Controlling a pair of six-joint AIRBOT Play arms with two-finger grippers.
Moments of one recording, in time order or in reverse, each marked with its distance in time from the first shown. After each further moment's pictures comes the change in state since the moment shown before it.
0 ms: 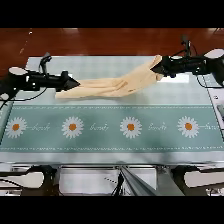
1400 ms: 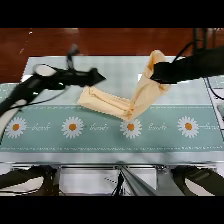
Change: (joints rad) left arm -0.289 0.135 0.000 -0.095 0.277 -0.061; right arm 0.448 0.471 -0.001 -0.682 0.095 0.544
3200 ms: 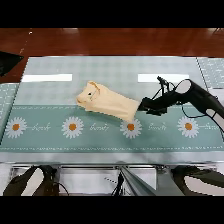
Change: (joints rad) left arm 0.649 0.549 -0.019 0.179 -0.358 0.018; right arm -0.190 -0.259 -0.514 0.341 -0.266 -0.198
